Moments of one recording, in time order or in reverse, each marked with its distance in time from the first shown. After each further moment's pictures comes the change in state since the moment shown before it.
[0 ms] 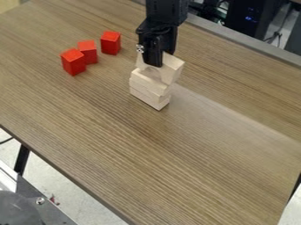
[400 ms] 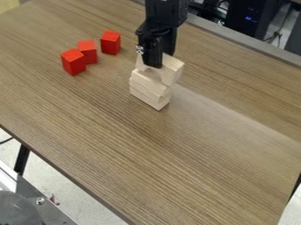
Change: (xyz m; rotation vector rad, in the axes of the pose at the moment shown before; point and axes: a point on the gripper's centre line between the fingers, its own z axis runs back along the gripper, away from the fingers) arm 0.000 -0.002 -0.002 -0.007 -0.003 0.002
